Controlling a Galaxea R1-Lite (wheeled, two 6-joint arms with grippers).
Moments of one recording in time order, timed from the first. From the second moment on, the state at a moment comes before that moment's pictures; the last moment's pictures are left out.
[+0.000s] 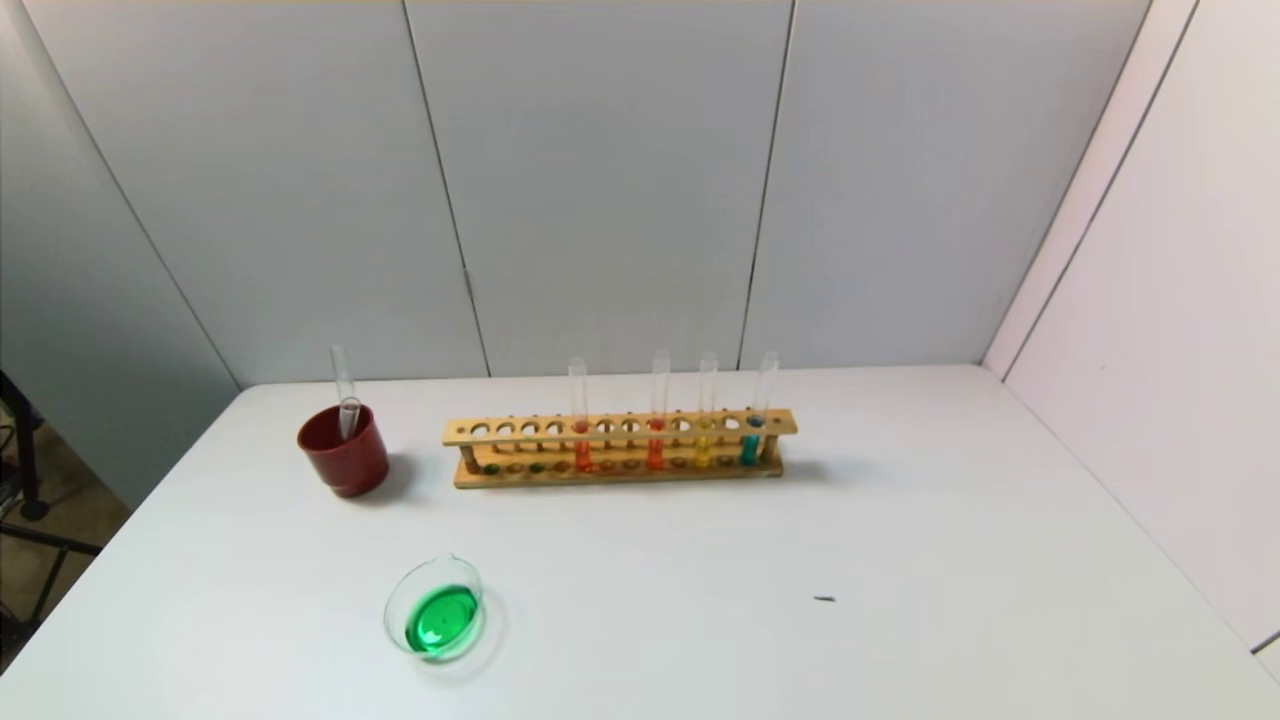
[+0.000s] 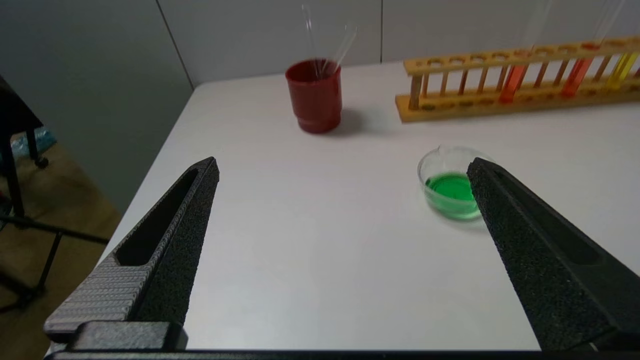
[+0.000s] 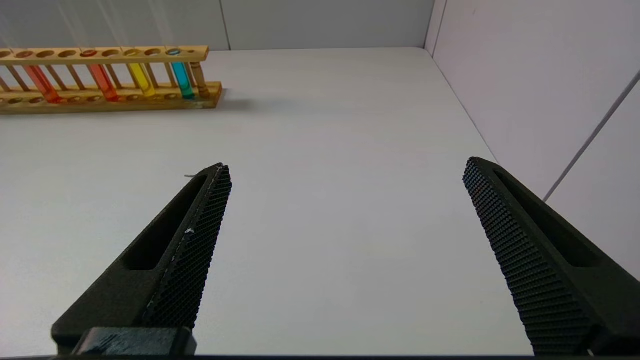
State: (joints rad) left arm 0.00 0.00 -0.03 -0.04 0.03 0.07; right arm 0.00 0.00 -0.01 0.03 -0.01 0.01
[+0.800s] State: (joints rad) left arm 0.00 0.00 0.00 0.00 0.00 0.00; right arm 0.00 0.00 -0.01 0.03 -0.01 0.01
